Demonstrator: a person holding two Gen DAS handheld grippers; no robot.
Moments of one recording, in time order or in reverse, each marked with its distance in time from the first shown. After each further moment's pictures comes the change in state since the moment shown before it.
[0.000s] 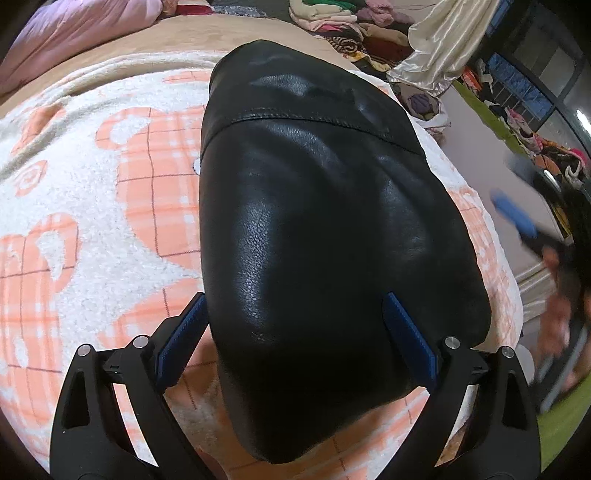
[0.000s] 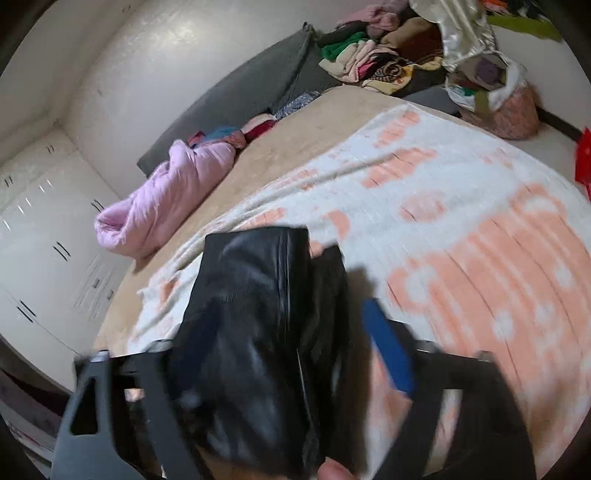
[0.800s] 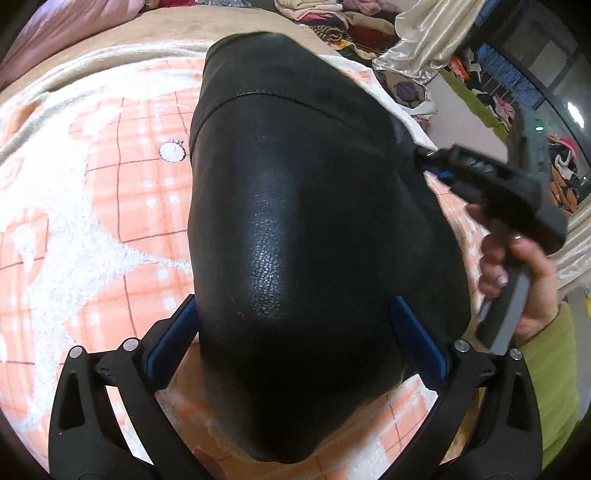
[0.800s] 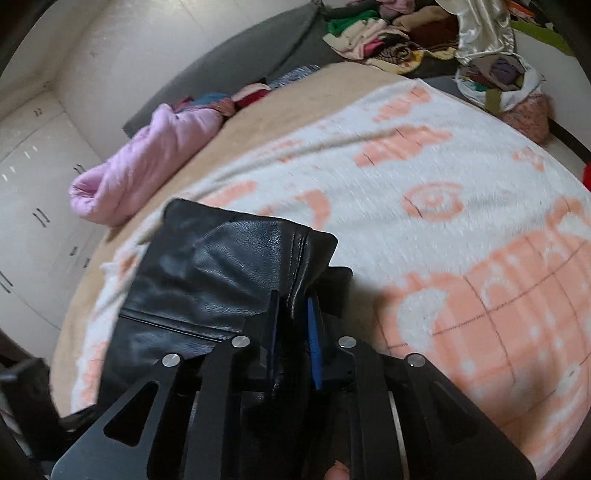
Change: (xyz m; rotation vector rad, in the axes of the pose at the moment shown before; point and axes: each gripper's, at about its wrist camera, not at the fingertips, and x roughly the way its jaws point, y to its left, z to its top) left arm 0.007 -0.005 -0.006 0.027 0.036 -0.048; right arm 0.080 -0.033 0.000 -0.077 0.098 -0.080
